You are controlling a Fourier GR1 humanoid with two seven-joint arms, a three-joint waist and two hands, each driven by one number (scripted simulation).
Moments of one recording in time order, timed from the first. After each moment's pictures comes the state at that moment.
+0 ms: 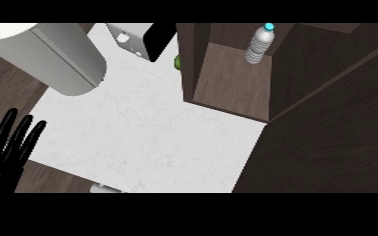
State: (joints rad) left arm 0.31 0.72 -0.16 -1.88 0.96 -0.23 -0.46; right arm 0.49 -0.40 0.57 -2.48 -0.01 0.49 0.02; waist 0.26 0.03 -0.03
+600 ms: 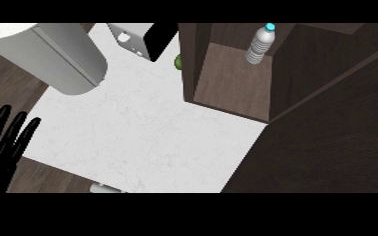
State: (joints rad) left arm 0.30 0.74 -0.13 -1.86 0.98 -0.25 -0.45; right arm 0.29 -0.42 0.58 -2.47 -0.03 0.54 0.14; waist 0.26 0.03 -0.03
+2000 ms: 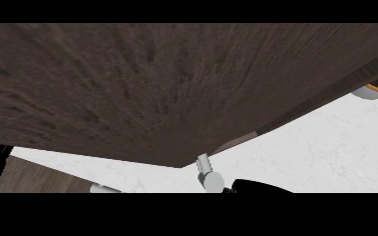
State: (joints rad) left arm 0.29 0.76 -0.08 -1.80 1.01 -0.30 -0.44; right arm -0.14 -0.21 0.53 -2.15 -0.36 0.52 0.44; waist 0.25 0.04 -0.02
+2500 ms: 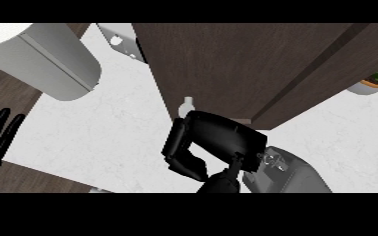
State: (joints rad) left arm 0.29 0.76 -0.06 -1.77 1.02 -0.31 -0.45; right arm -0.53 -0.05 0.47 -1.82 -0.28 0.38 0.63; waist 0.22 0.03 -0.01
